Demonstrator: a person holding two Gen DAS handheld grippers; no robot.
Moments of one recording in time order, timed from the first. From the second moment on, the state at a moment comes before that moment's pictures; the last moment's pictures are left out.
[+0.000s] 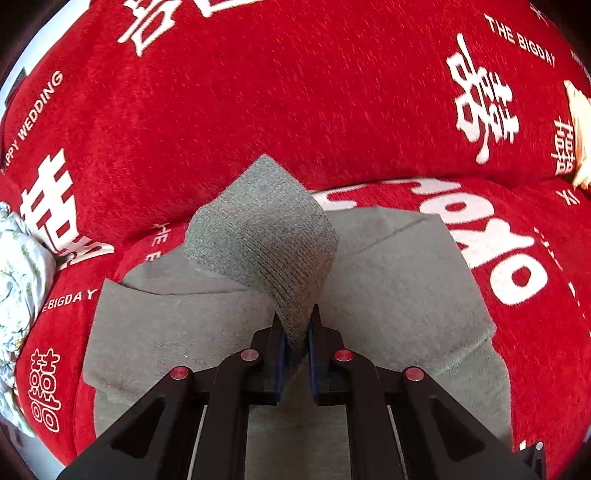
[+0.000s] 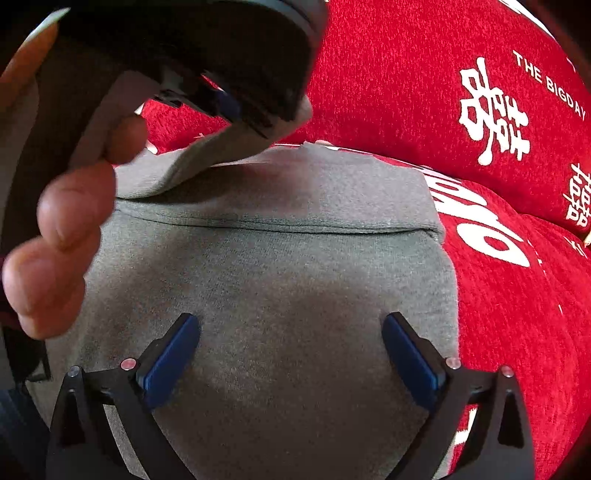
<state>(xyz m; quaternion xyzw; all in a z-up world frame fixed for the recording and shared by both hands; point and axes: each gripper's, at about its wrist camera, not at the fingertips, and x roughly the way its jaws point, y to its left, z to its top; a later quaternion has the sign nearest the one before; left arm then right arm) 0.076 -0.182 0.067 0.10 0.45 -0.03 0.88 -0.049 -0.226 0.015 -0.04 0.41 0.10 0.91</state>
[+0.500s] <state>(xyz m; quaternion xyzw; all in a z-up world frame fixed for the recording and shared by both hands) 0.079 -0.198 0.047 0.11 0.47 -0.07 0.87 -0.050 -0.223 0.014 -0.04 0.40 0.10 0.91</state>
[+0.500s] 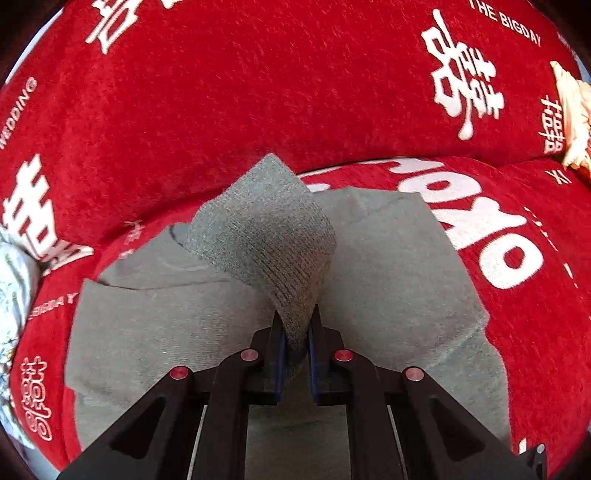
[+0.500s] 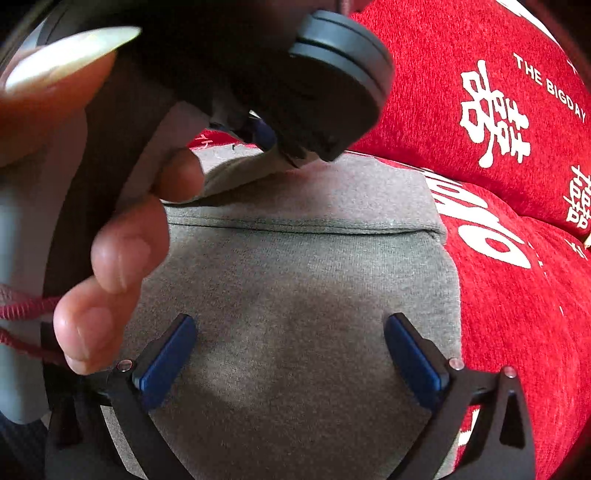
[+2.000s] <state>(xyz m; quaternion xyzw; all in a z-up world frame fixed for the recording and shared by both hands) 0.077 -0.045 0.061 -0.12 0.47 -0.15 0.86 0.006 -0.252 0.069 0.00 0.38 0.05 0.92</state>
